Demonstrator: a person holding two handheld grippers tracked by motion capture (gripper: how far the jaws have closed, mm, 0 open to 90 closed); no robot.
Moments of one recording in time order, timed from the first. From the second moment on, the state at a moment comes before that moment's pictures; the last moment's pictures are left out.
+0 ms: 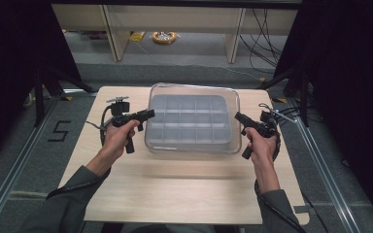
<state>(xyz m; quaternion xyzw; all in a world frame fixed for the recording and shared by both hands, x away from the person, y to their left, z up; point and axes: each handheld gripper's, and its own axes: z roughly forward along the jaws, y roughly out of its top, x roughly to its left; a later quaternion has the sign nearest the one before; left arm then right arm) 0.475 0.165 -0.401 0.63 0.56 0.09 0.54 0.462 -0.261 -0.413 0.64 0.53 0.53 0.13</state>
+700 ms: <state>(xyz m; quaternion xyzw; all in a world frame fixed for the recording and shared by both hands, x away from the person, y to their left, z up) 0.422 0.177 -0.429 0.63 0.56 0.07 0.53 0.405 -0.253 -0.422 0.64 0.54 0.53 0.12</state>
